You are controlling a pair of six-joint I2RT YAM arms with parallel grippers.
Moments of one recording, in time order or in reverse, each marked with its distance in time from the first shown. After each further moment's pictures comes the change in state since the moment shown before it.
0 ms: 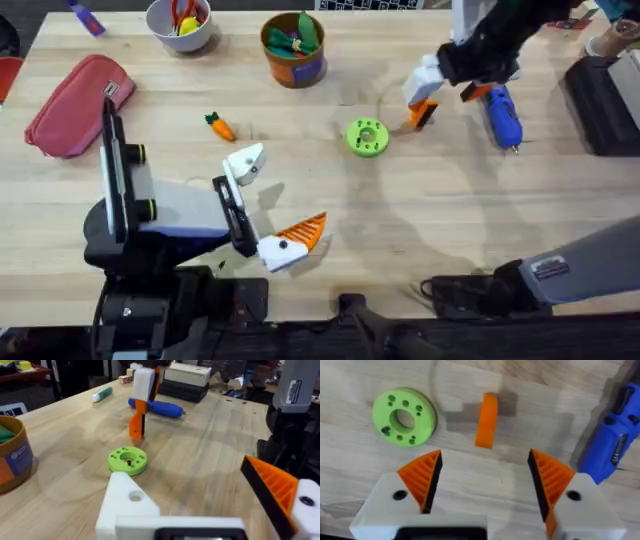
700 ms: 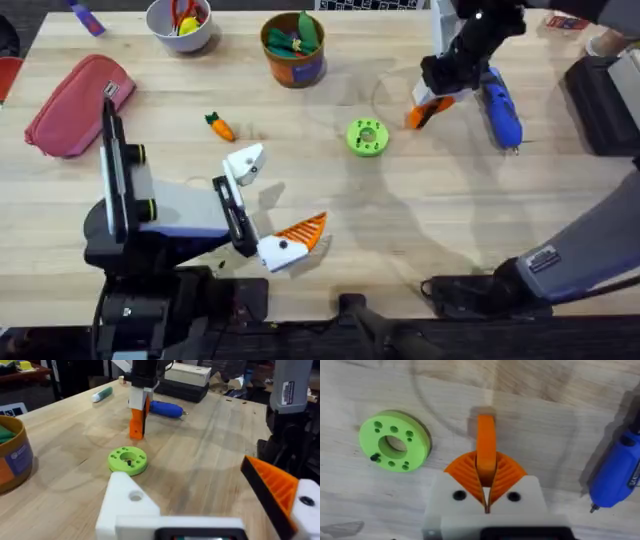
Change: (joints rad) left arm 0.000 0.000 0.000 0.000 0.000 0.000; right arm 0.000 0.137 0.002 0.075 0.003 0.015
